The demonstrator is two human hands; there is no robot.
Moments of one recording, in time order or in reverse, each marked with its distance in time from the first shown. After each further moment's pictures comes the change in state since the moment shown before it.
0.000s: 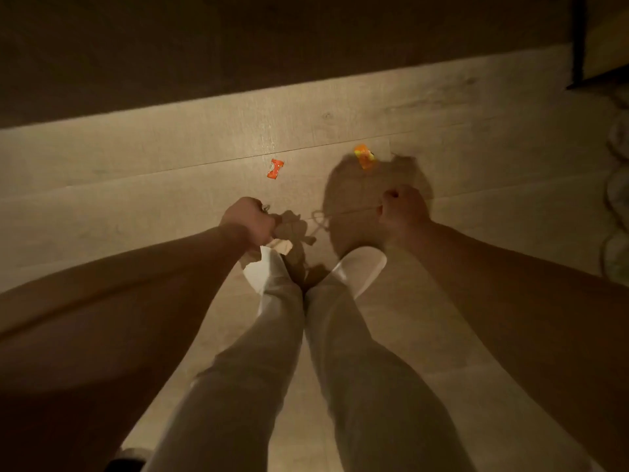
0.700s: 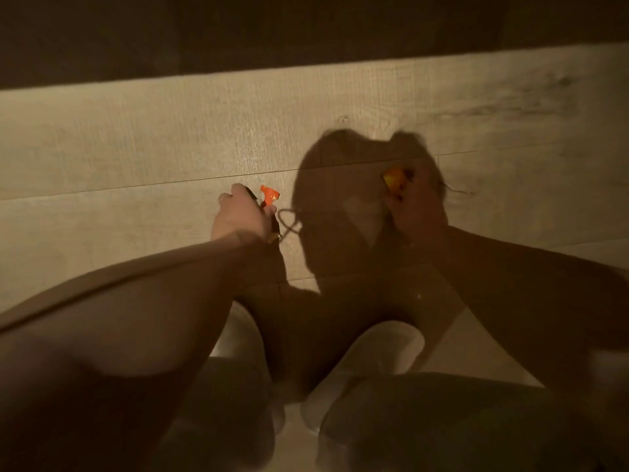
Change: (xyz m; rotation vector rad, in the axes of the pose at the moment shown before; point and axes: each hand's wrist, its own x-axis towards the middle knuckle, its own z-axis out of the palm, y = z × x) left_hand 0.277 -0.017 0.101 -0.015 0.310 -0.013; right_hand 0.257 0.037 0.113 -0.240 0.161 -0.380
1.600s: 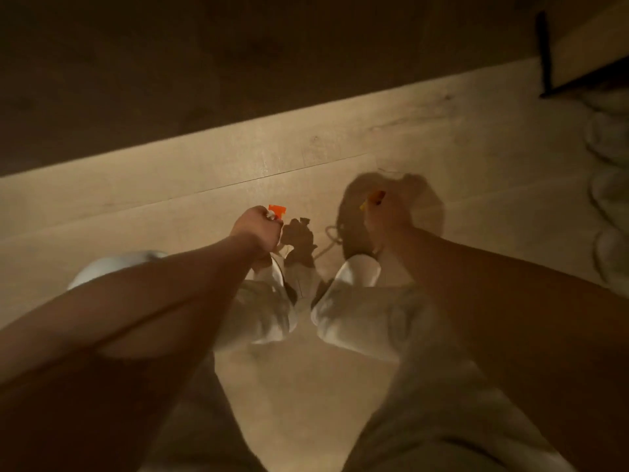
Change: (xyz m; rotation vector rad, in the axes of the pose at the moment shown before) left_hand -0.248 0.047 -0.182 -0.085 -0.269 0.027; right_hand -0.220 -0.121 -0.203 0.066 -0.131 0.343
